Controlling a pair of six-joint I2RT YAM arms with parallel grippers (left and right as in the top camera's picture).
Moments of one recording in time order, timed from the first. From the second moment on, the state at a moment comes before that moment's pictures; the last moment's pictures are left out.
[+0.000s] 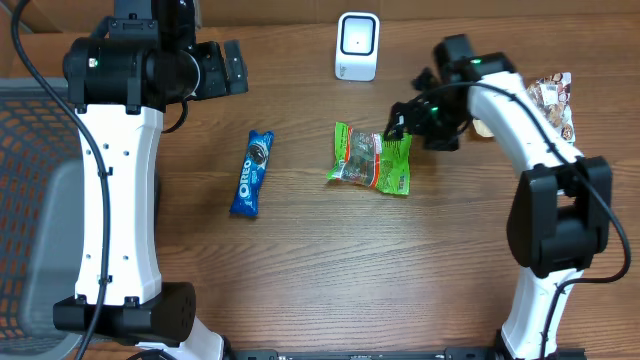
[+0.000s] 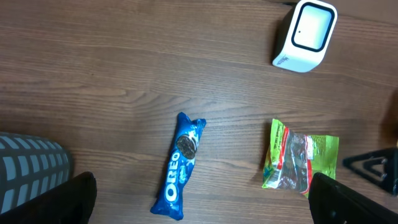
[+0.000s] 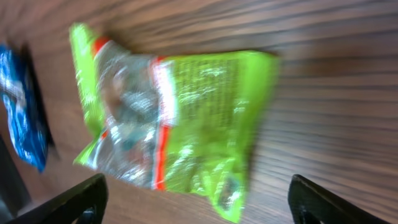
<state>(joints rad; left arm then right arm) -0.06 1.76 2.17 -1.38 0.04 -0.24 0.17 2.11 1.74 -1.09 -0.44 0.23</state>
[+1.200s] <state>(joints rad) -0.06 1.76 2.17 -1.38 0.04 -0.24 0.38 2.18 1.68 -1.01 -0.19 0.23</state>
